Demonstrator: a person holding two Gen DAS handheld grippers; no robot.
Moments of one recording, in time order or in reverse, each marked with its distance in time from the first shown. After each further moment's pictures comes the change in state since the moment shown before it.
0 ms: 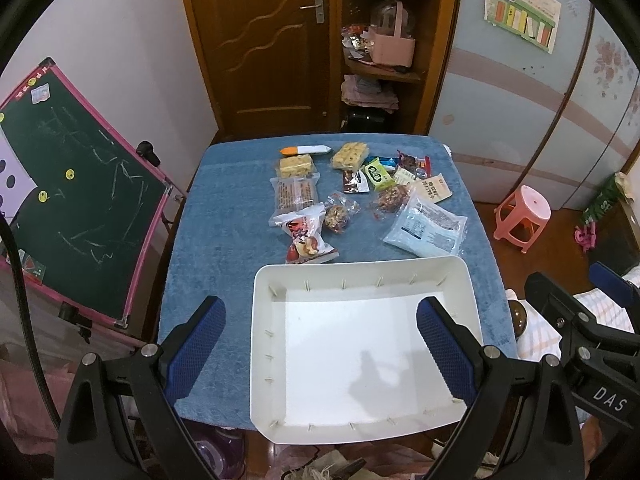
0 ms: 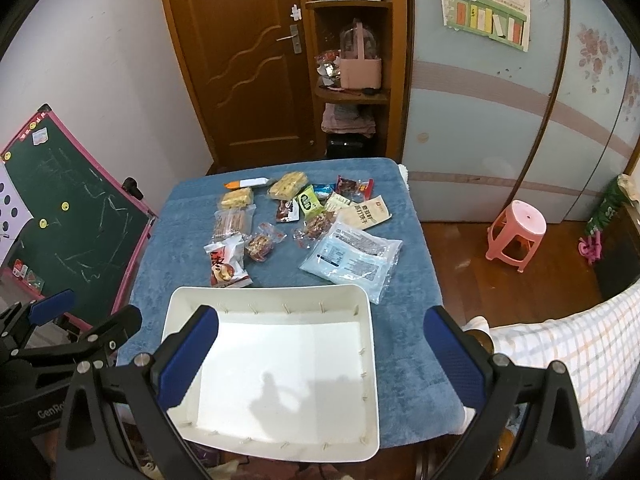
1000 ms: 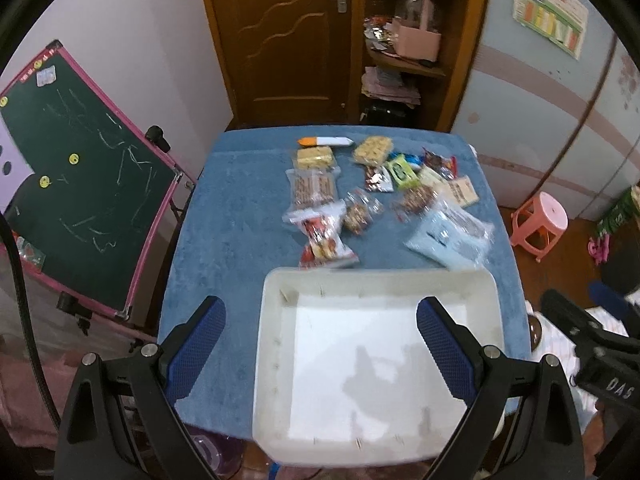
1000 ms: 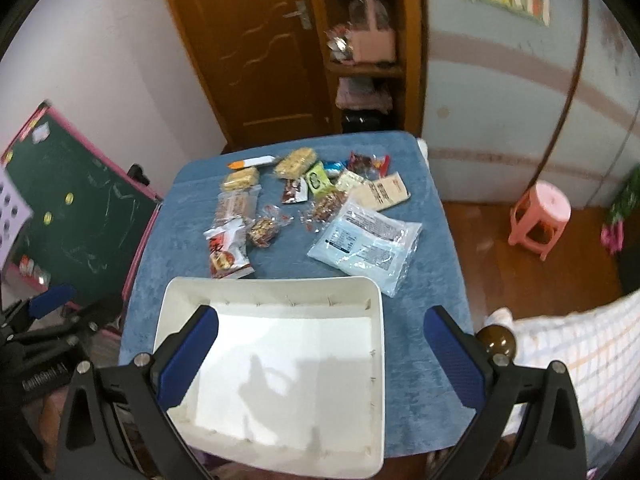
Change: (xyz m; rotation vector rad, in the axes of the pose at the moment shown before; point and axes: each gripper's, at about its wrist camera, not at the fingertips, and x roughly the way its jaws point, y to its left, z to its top) left arm 0.049 0.018 0.021 -0.062 0.038 0.049; right arm 0.059 -0.028 0.010 0.038 0.098 0.085
